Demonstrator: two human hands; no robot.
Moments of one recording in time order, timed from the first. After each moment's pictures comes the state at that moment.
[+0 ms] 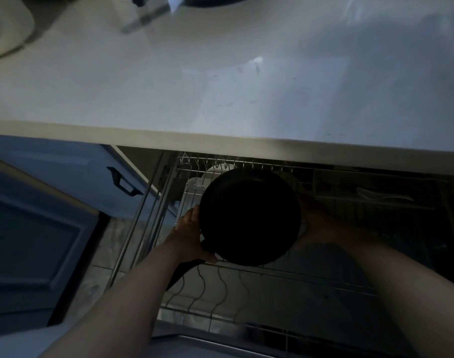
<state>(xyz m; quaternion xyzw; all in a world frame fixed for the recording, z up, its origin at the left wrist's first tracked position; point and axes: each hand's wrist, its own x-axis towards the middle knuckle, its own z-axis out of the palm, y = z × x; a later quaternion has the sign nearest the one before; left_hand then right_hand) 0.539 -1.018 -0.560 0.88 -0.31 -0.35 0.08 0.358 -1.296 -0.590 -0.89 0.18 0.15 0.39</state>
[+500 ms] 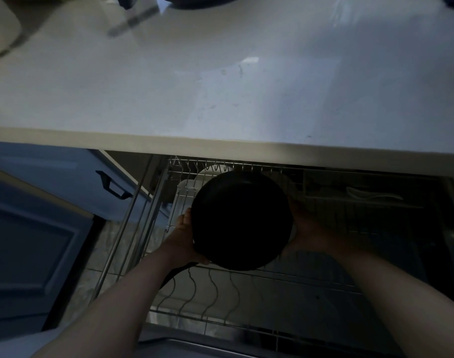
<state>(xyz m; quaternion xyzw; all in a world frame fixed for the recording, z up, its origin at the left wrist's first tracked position) 0.527 -1.025 -0.562 0.87 -0.28 -0.36 0.20 0.347 -1.288 -0.600 -0.87 0.19 0.11 0.44</state>
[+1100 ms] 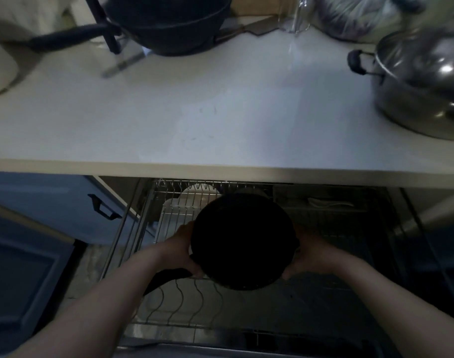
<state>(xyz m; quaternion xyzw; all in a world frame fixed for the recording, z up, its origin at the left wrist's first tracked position) 0.515 -1.047 -0.494 0.82 -0.37 -0.43 0.12 0.274 -1.280 -0.514 -0.83 0.27 0.15 0.46</state>
